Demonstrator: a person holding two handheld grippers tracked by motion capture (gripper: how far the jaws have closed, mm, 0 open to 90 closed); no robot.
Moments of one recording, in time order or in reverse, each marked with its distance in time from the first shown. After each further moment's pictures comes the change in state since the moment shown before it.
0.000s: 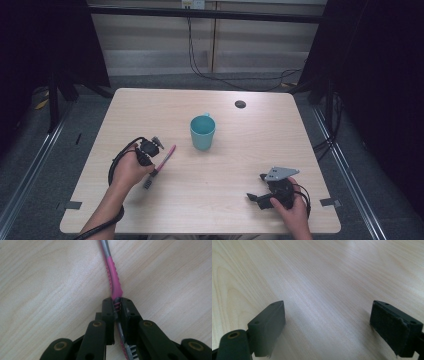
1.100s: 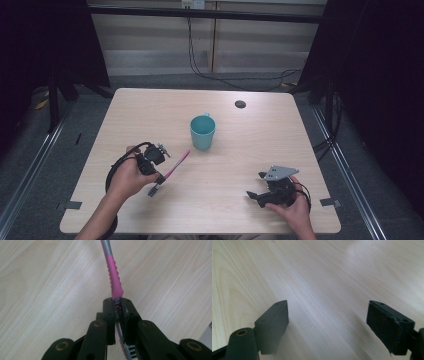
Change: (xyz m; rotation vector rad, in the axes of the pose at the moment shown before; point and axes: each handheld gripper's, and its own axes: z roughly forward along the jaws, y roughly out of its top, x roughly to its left) left arm -0.044 -0.009 -0.031 -0.069 -0.094 0.179; right arm 0.002 0.009 -0.005 -0.012 -0.015 -0.059
